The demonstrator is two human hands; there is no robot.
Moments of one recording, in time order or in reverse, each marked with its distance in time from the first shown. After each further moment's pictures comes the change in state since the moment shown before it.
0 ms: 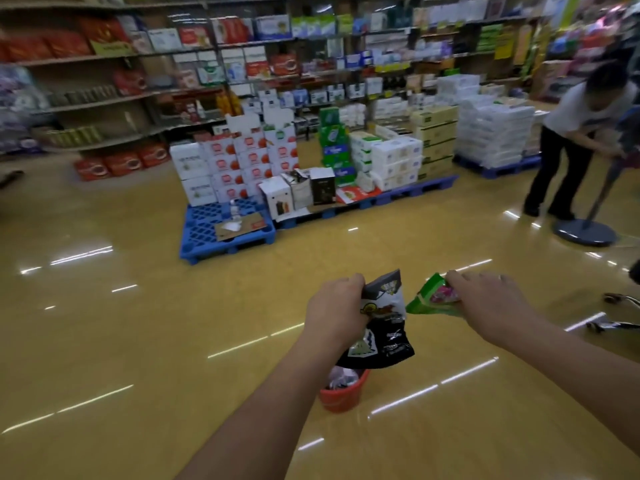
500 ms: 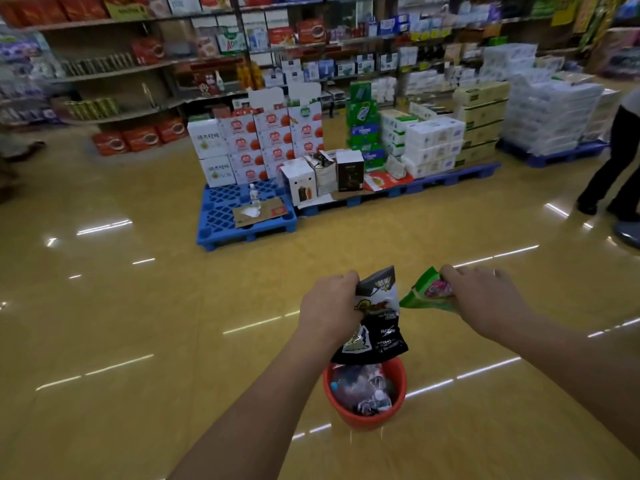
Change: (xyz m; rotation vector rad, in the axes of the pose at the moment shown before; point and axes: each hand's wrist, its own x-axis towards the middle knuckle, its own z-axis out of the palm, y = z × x) left_hand 0.120 -0.152 0.014 0.014 -0.030 -0.098; right_hand 0.186 -0.096 0.025 0.048 -0.047 -0.101
